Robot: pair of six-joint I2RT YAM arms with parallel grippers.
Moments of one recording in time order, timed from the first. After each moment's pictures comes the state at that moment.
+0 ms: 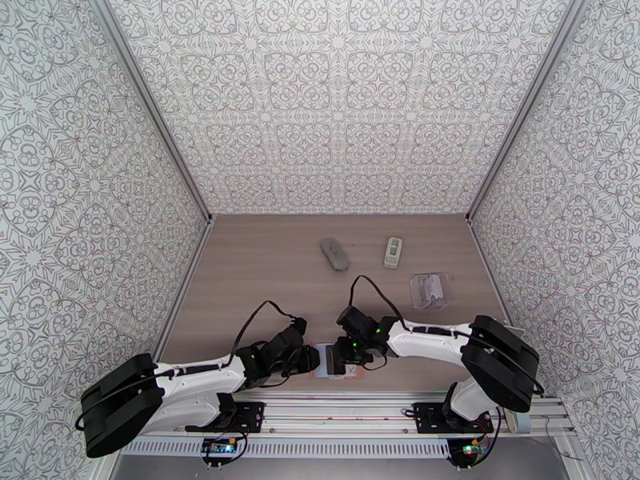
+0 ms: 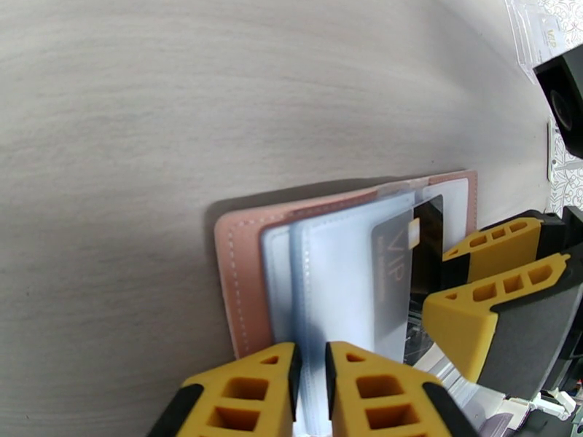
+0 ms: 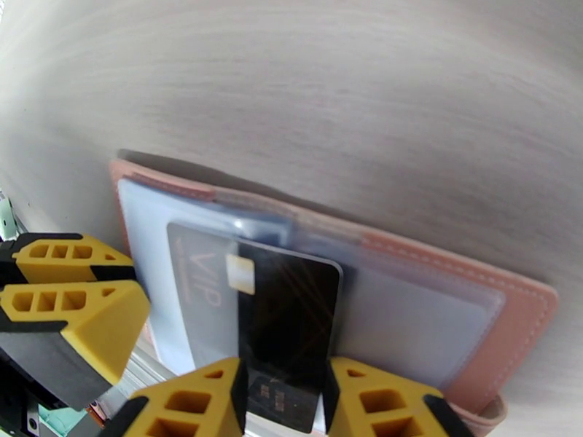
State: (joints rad) left arm -0.97 1.18 0.29 0.05 0.09 -1.07; right arm 0.99 1.58 0.78 -0.35 -0.25 0.94
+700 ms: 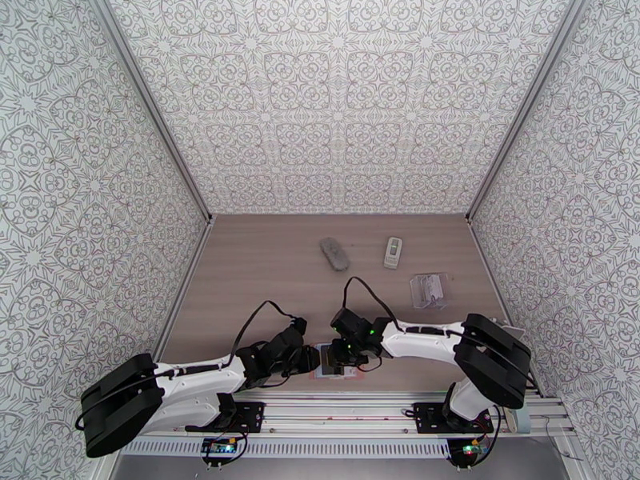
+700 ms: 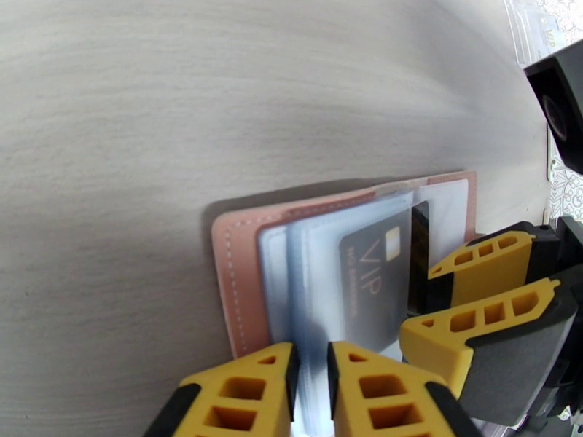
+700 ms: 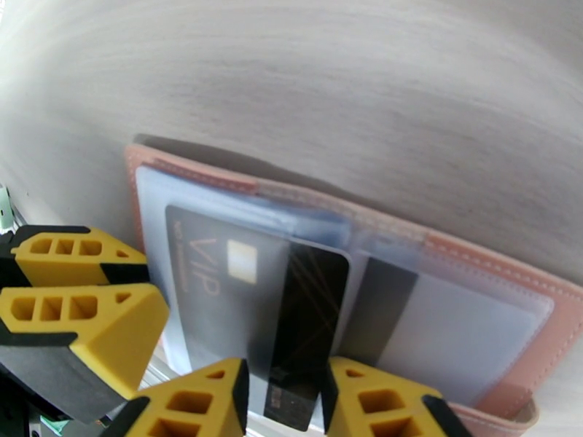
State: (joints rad) left arm -0.97 1.18 0.29 0.06 0.09 -1.07; right arm 1.02 1.62 0.81 -0.35 -0.25 0.95
